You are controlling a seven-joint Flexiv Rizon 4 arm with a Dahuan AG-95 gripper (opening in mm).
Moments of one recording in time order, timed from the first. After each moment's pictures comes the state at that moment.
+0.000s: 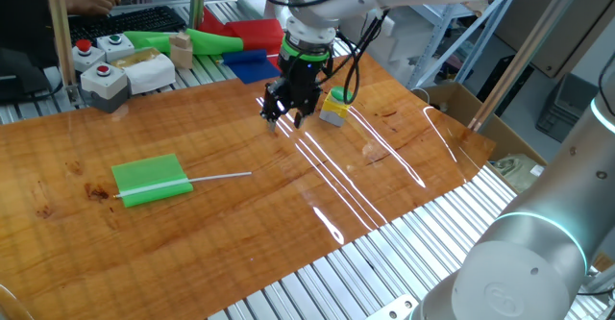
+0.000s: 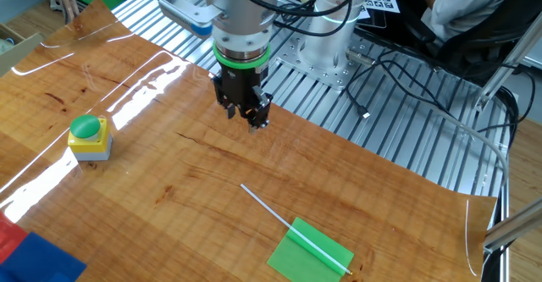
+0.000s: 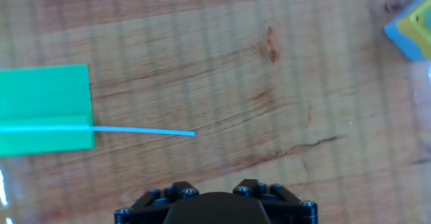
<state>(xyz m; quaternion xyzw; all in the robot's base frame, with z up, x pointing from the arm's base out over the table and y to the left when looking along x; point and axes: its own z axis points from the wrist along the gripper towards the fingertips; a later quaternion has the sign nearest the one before) 0.499 0.003 0.166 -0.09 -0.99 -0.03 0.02</state>
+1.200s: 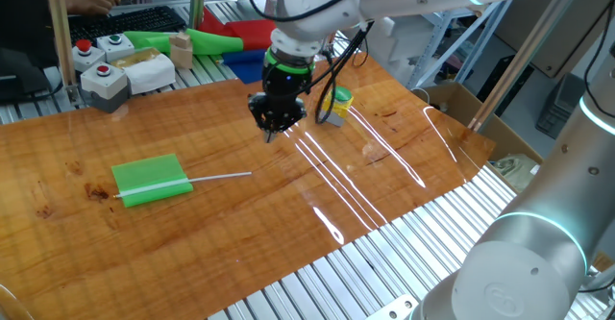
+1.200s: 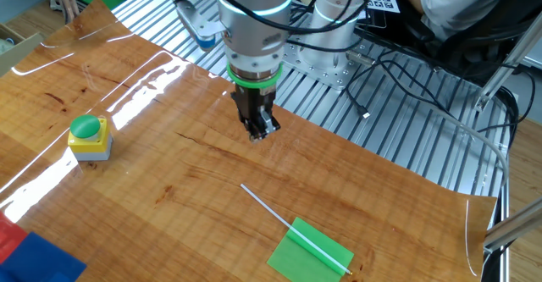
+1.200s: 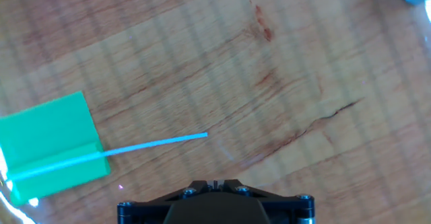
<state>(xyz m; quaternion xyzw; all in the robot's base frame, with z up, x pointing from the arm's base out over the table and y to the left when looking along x) 0.501 0.041 0.139 -0.28 -0.96 -0.03 0.02</state>
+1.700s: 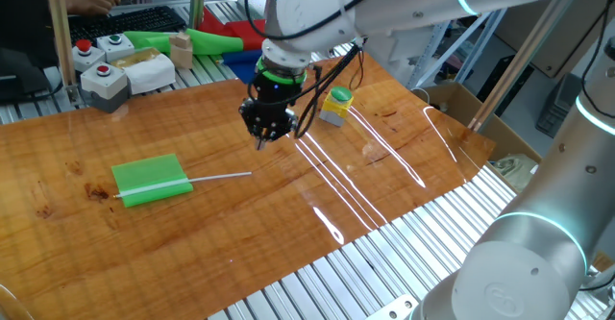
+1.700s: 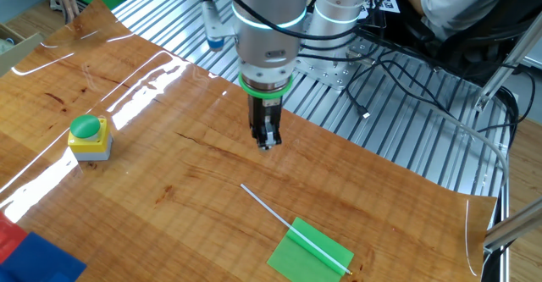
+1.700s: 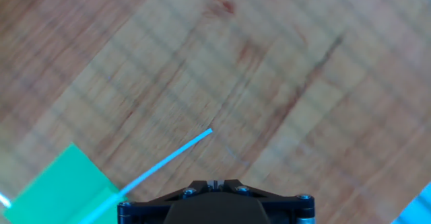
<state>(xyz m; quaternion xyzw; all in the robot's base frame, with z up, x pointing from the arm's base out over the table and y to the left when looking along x) 0.500 0.059 0.124 -0.44 -0.90 -0.04 0.01</state>
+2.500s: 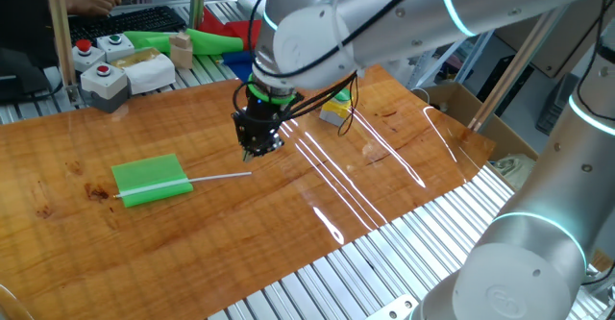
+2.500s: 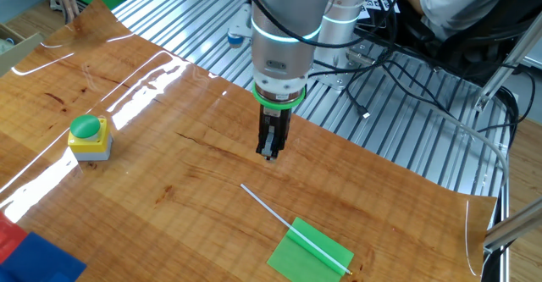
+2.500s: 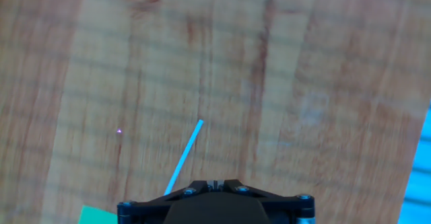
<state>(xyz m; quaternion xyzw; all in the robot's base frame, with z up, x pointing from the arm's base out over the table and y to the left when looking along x) 0.499 0.081 0.097 -0.64 -0.77 -0.05 0.01</state>
